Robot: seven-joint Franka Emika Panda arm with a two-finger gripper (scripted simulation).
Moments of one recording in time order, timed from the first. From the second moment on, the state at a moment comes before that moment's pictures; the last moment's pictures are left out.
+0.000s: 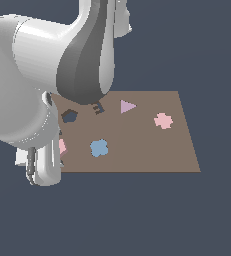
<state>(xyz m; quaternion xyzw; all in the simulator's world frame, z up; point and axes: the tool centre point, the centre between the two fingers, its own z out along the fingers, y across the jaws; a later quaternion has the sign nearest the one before) 0.089 -0.157 0.059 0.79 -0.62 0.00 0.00</state>
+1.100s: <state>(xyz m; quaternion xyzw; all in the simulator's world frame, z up) 0.087 -0.172 0.031 0.75 -0.66 0.00 0.00</state>
